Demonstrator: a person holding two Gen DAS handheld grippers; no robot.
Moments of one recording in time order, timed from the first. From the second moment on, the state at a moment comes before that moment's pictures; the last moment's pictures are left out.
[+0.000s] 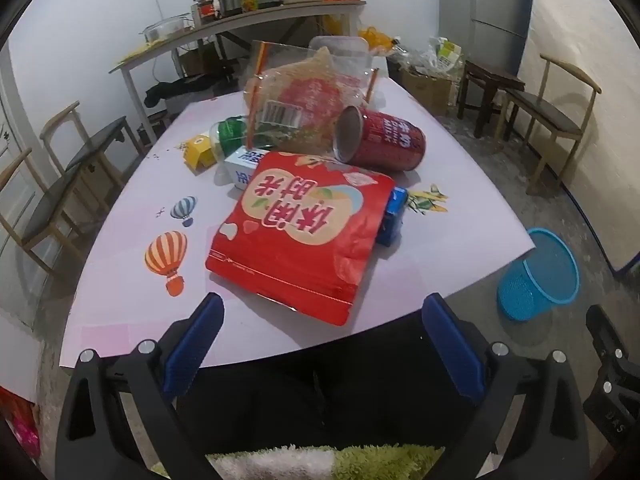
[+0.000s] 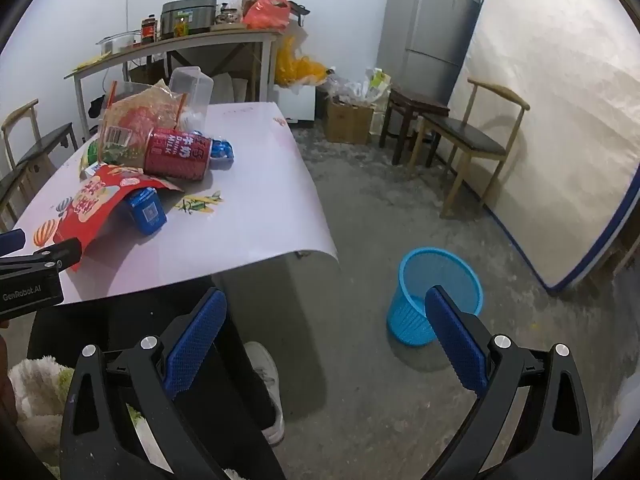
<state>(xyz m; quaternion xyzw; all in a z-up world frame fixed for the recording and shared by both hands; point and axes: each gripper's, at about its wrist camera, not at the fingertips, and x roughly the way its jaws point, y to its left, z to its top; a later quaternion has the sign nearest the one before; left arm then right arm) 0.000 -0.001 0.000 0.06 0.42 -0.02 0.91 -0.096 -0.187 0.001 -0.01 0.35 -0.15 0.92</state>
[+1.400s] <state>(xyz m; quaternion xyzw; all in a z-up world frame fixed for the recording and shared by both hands) -0.004 0.002 -0.004 0.05 0.43 -0.04 0.90 -0.114 -0.190 -0.004 -0.01 0.36 -0.15 0.92</state>
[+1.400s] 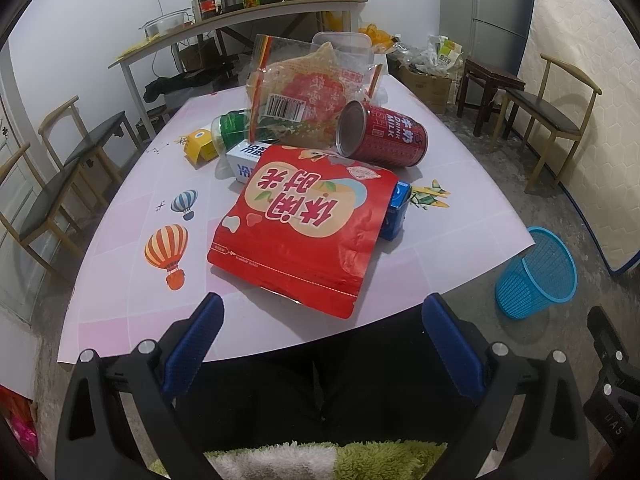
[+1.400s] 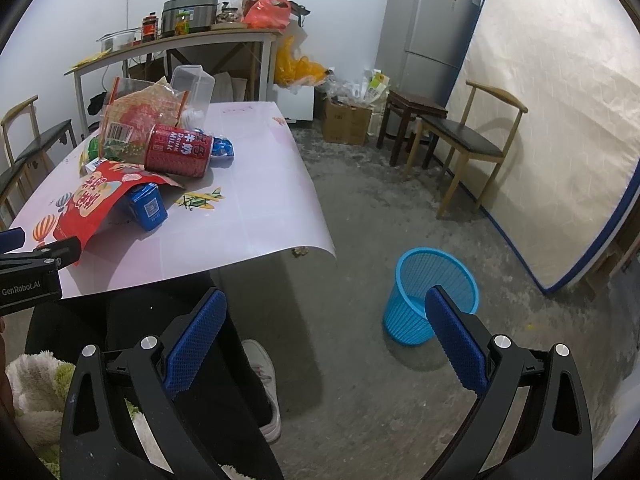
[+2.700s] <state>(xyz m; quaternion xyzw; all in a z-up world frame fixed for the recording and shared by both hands) -0.003 0.007 -0.007 0.05 0.43 -0.03 0.90 -0.108 -0.188 0.000 -0.02 0.36 -0.15 0.92</state>
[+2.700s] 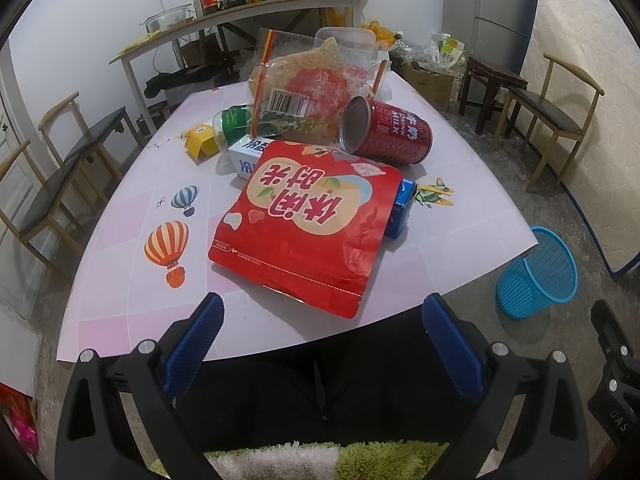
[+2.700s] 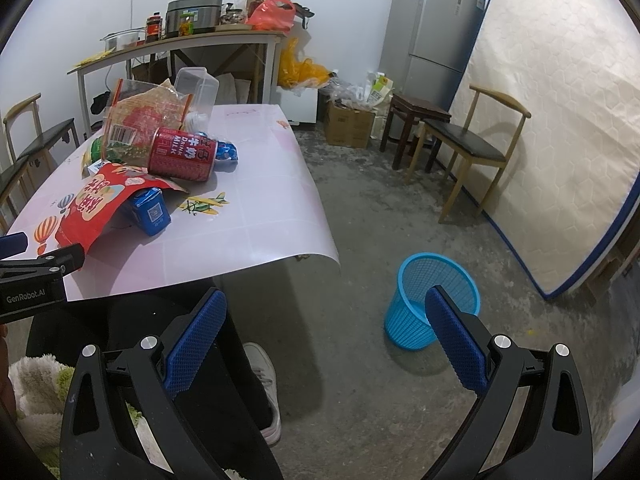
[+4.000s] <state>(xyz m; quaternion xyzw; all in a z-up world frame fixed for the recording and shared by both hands) 0.048 0.097 0.006 -0.03 0.41 -0.02 0.91 -0.044 -0.154 0.009 -0.01 0.30 -0.05 0.95</state>
